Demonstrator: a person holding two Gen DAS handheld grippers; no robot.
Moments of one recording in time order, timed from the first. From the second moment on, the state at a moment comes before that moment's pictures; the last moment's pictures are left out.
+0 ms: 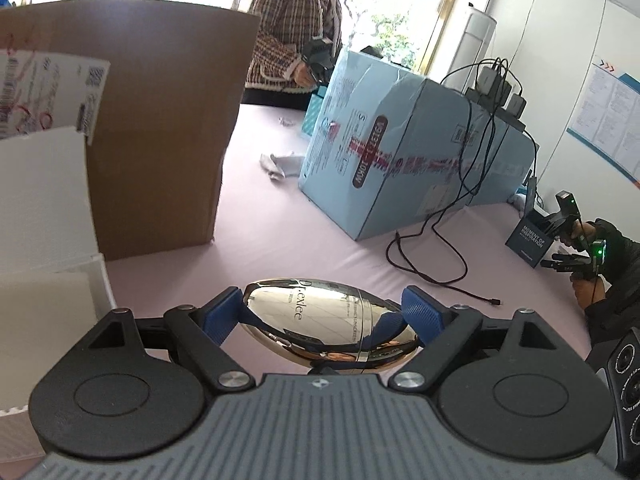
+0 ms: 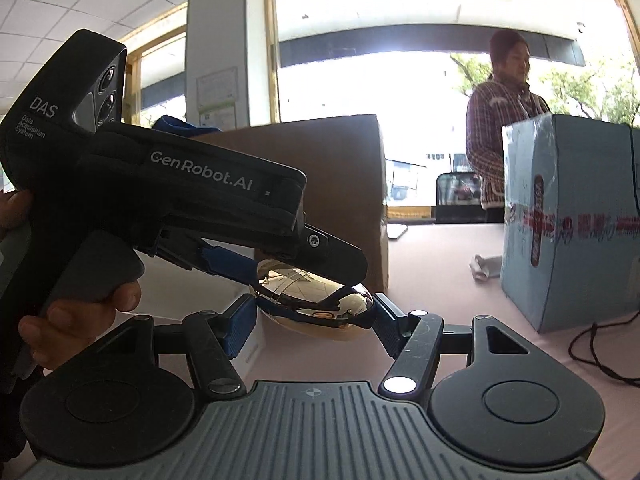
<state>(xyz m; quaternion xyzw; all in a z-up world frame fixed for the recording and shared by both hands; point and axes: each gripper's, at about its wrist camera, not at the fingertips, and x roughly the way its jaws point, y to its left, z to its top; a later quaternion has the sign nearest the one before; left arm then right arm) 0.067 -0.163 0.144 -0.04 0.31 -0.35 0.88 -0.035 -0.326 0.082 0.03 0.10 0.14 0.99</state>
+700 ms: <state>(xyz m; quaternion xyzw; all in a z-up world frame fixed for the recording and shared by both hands) 0.031 -0.103 0.168 -0.05 0.26 -0.33 0.91 -0.053 -0.274 0.103 0.00 0.07 0.16 0.98</state>
